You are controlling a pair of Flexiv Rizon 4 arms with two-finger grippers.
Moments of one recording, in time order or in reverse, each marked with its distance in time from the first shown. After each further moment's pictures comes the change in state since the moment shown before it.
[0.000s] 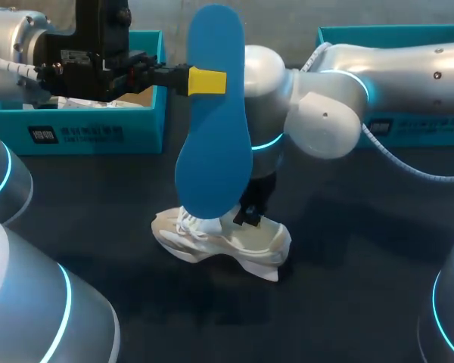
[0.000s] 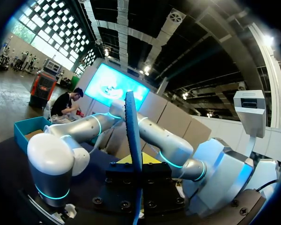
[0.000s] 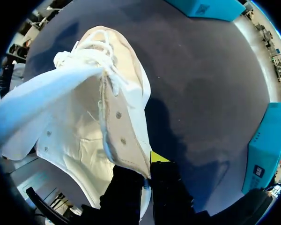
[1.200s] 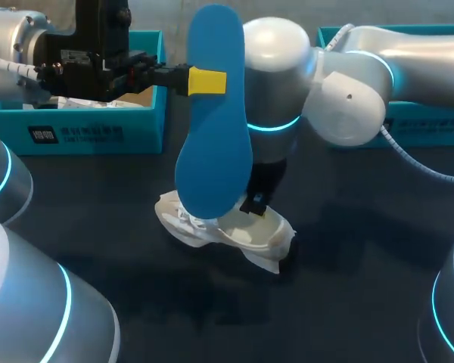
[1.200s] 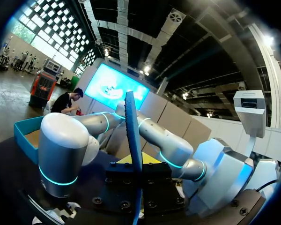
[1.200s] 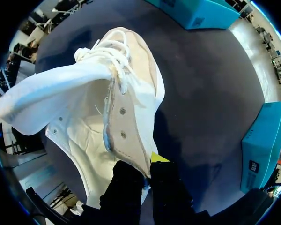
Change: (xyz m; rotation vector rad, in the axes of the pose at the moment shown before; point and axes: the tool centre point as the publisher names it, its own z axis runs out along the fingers) left arm 0.000 0.000 0.000 0.000 0.000 0.000; right arm 0.004 -0.009 -0.046 -0.056 0.032 0.017
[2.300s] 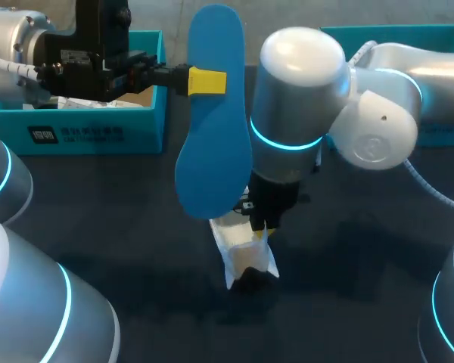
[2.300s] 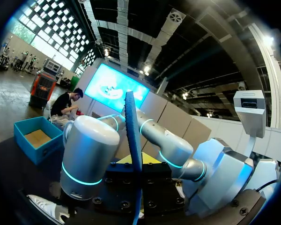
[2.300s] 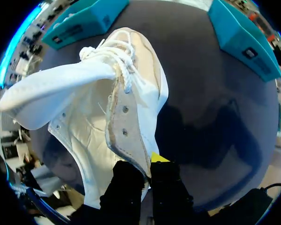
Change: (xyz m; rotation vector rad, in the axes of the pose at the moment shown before) left arm 0.000 0.000 0.000 0.000 0.000 0.000; right arm 0.056 -0.024 -0.018 -0.045 0.068 0.892
